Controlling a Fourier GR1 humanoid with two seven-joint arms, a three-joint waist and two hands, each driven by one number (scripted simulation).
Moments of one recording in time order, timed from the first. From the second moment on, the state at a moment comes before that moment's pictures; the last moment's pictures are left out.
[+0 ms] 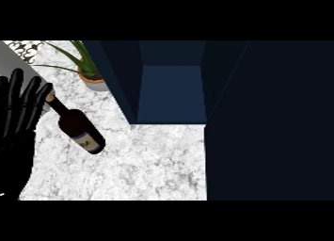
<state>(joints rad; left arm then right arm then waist) -0.03 0.09 -0.01 -2.10 0.02 -0.01 0.01 -0.01 -0.07 -0.01 -2.10 -0.01 -0.01 0.02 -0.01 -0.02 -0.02</state>
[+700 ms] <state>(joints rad) -0.27 0.24 0.09 -1.74 0.68 -0.36 0.27 0.15 -0.11 0.10 -2.22 -0.13 0.14 0.11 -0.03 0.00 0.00</state>
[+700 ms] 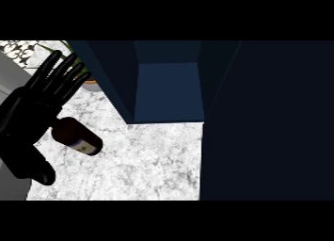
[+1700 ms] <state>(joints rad) -0.41 0.32 0.18 -1.69 0.93 -0.34 0.50 0.15 -0.13 0.02 -2.39 -0.24 0.16 0.34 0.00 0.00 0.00</state>
